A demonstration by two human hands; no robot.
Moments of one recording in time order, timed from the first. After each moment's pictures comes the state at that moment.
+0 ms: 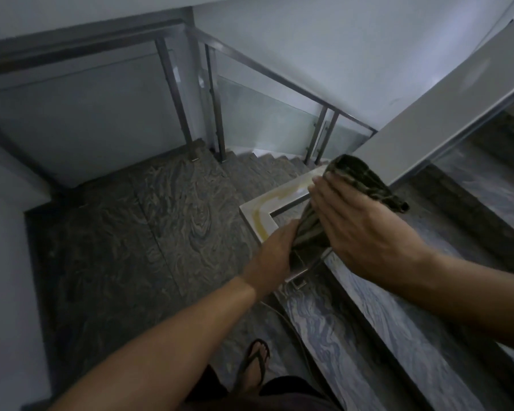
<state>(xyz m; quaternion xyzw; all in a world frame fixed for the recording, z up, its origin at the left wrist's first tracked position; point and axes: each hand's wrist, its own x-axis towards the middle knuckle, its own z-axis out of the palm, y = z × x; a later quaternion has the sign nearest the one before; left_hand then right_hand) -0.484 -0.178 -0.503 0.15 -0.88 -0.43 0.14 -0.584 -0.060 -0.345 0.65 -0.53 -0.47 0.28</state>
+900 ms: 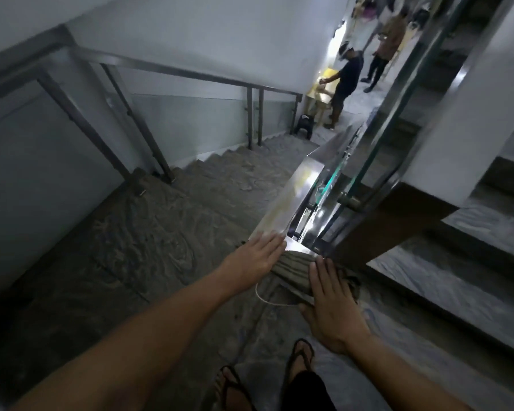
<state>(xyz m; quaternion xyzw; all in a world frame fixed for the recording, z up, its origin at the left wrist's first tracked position) -0.498 -0.358 -0.555 -0.28 -0.96 0.04 -0.02 -0.488 -0.123 -0.581 0.28 -0.95 0.04 -0.15</state>
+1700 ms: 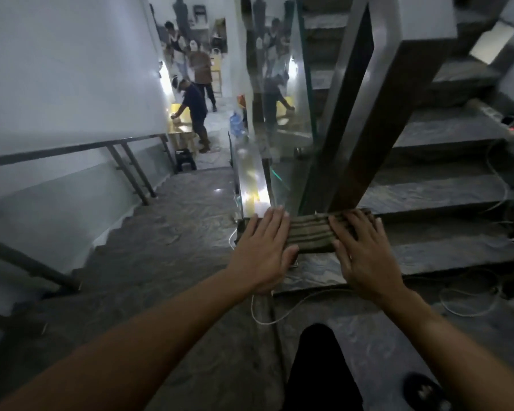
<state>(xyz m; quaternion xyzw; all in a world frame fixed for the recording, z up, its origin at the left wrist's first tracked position) -0.543 -0.386 -0.590 -0.40 -0.92 -0.04 -0.05 -0.459 -0.178 -0.611 -0.07 -0.99 0.08 0.09</state>
